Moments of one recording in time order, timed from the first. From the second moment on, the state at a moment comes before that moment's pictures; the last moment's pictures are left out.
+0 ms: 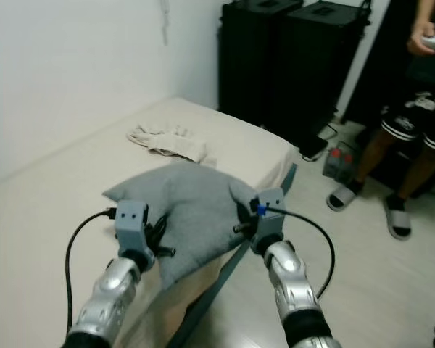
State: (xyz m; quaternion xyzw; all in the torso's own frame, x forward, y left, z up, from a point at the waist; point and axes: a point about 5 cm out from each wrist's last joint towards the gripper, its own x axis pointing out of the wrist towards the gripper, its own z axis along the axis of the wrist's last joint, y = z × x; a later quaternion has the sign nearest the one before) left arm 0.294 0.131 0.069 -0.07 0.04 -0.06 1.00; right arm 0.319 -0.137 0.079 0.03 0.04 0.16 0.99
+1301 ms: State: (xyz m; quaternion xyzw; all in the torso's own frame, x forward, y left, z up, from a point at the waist) left arm 0.294 0.139 0.055 -0.01 0.09 -0.04 1.00; right arm 0.316 -0.127 0.069 0.03 0.06 0.17 0.98
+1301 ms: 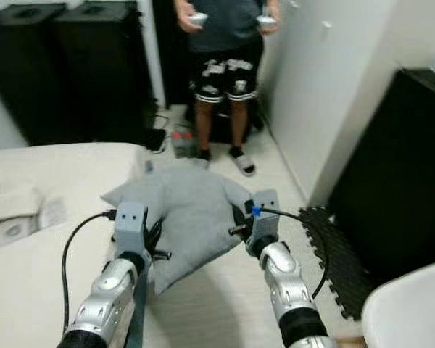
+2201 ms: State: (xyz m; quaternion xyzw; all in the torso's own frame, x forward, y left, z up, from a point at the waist) left arm 0.292 0.130 0.046 -0.01 0.10 -0.06 0.99; right arm 0.317 -0.134 0.061 0.03 0.09 0.14 0.99
